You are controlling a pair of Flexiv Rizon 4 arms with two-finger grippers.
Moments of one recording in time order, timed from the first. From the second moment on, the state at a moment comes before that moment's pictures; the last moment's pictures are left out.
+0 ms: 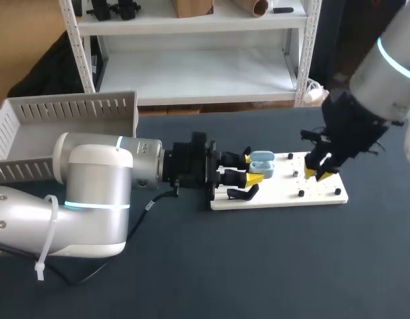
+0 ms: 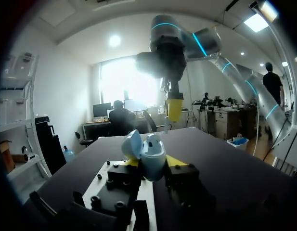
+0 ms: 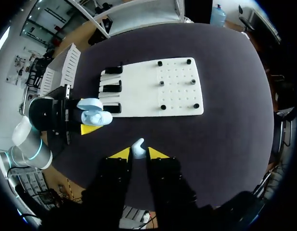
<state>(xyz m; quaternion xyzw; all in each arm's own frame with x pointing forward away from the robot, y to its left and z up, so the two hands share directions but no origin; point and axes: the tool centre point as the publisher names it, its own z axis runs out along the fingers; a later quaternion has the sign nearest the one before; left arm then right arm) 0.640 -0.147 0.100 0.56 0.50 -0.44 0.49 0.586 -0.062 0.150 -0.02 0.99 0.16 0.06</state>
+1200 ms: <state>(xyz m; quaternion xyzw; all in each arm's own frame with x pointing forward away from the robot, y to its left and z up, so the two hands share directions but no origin) 0.640 -0.147 0.100 0.56 0.50 -0.44 0.49 0.615 0.016 0.179 -0.16 0.98 0.13 0.06</state>
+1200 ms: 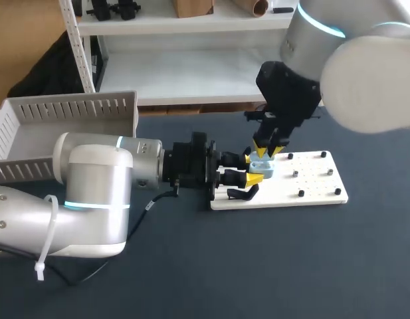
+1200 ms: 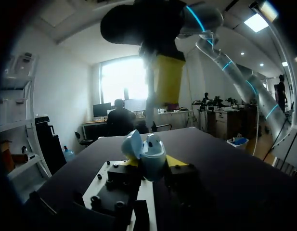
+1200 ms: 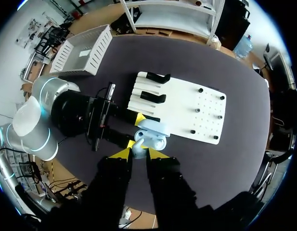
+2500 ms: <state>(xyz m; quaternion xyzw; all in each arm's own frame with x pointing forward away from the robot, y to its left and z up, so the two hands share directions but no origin) 0.640 -0.147 0.100 0.56 0.50 -0.44 0.49 0.610 0.032 0.162 -0.16 0.98 0.12 0.06</state>
